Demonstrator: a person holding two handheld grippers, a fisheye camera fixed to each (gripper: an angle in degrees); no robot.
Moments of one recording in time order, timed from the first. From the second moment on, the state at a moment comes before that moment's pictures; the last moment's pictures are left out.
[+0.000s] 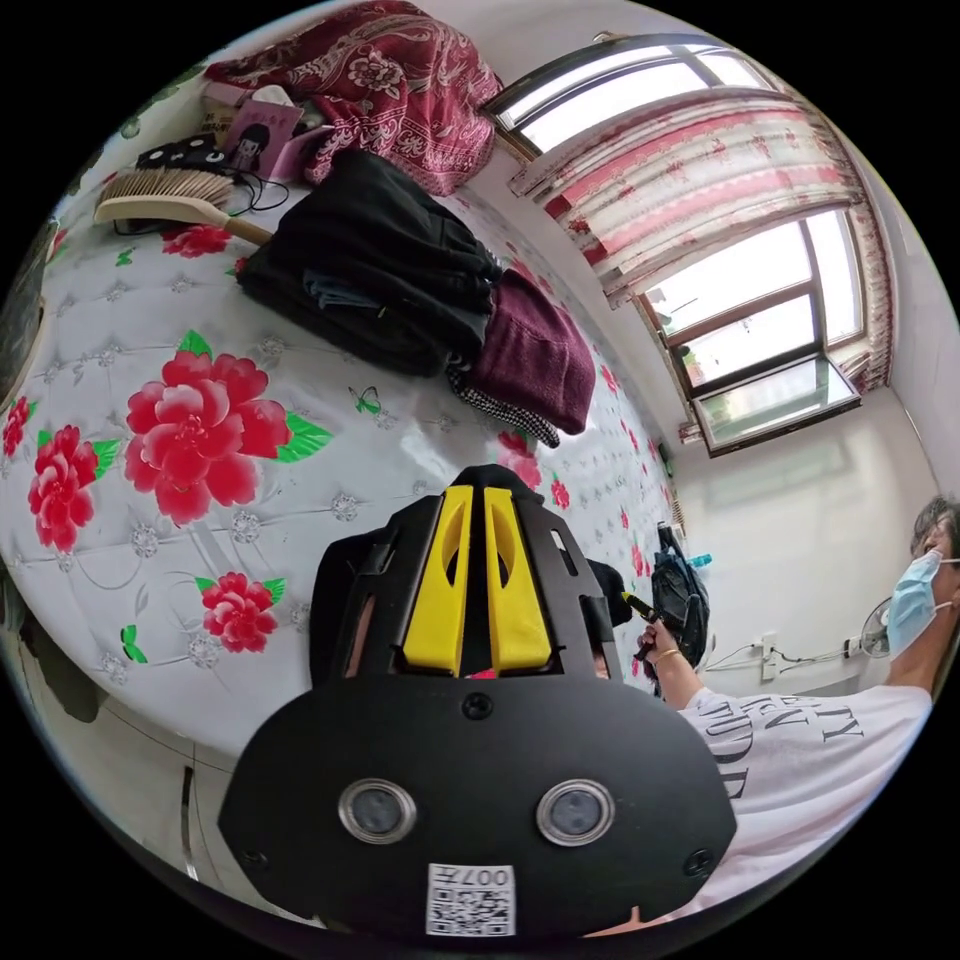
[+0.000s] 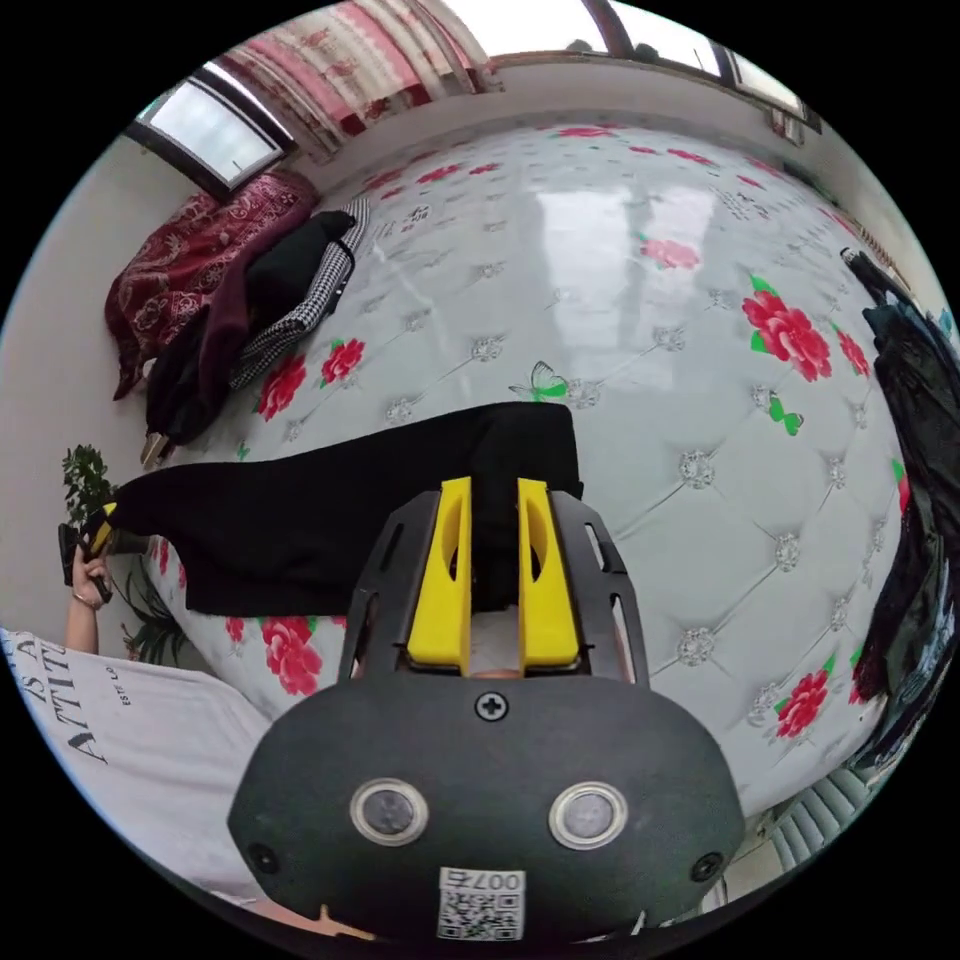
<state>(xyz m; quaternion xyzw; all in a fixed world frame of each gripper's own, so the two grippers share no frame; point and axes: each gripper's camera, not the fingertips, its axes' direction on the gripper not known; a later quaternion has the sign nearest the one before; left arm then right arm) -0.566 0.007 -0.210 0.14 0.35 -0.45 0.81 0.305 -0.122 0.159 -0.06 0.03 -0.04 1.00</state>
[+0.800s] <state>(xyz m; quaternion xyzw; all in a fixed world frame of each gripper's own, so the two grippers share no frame) -0.560 -0.084 -0.085 0.15 0.27 -0.49 0.82 0.282 -0.195 0.026 0.15 0.10 -0.02 0.98</state>
